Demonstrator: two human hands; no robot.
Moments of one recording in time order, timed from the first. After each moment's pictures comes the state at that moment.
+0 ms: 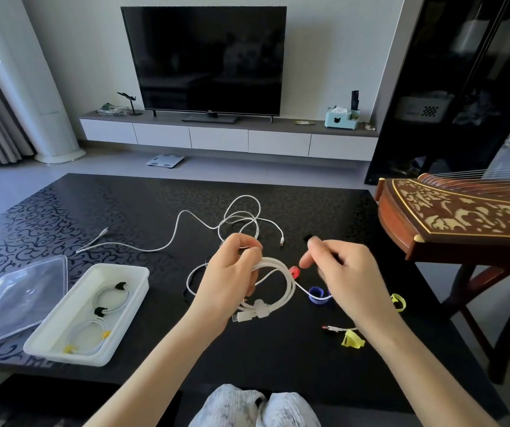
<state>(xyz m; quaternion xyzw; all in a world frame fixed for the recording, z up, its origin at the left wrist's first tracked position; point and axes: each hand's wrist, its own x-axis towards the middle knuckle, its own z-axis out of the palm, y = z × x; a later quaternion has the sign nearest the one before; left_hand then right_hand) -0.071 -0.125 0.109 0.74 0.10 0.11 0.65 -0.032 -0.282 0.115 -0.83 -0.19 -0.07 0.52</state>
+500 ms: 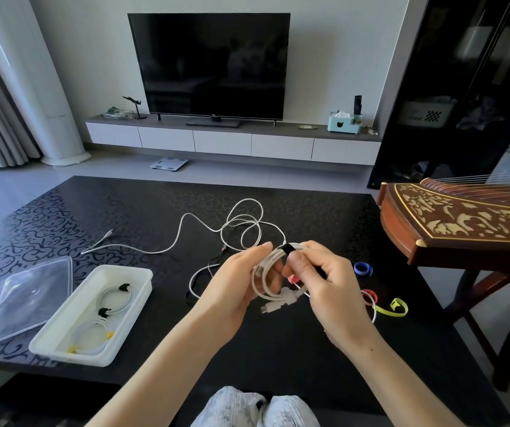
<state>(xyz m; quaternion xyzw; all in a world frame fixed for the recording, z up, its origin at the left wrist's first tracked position) -0.071 -0.128 0.114 0.63 0.05 -0.02 0.77 -0.042 -0.263 0.106 -0.72 -0.28 -0.05 0.64</state>
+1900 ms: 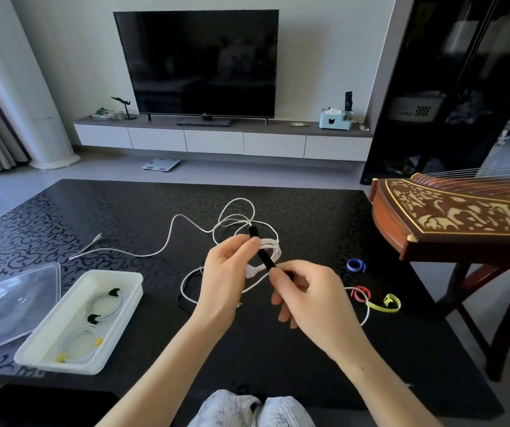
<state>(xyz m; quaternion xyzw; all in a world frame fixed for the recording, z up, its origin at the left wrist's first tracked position) -0.051 -0.134 0.101 0.70 0.05 0.22 0.68 -0.052 -0.265 0.102 -0.82 -0.18 0.02 0.55</state>
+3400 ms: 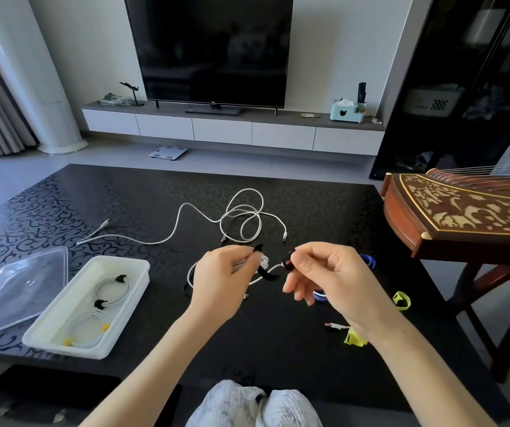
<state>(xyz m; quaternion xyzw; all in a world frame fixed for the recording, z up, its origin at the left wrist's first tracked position) -0.051 -0.105 0.067 0.86 0.05 0.25 0.44 -0.025 -0.278 0.106 -0.71 -0.24 0.13 0.65</state>
